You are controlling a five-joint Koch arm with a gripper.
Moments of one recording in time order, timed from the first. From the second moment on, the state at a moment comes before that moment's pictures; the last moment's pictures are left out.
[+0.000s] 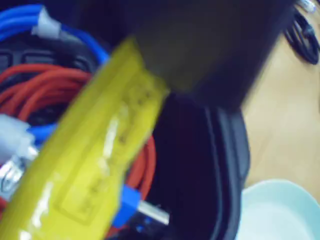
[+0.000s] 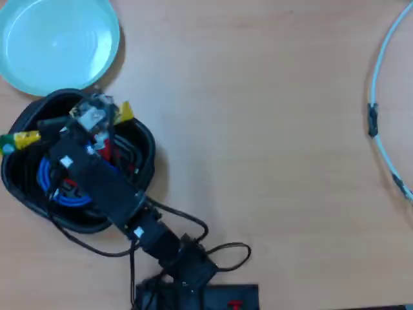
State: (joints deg) arm 43.8 71.1 47.8 72.1 30.5
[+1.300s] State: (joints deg) arm 38.3 60.7 56.6 68.4 33.8
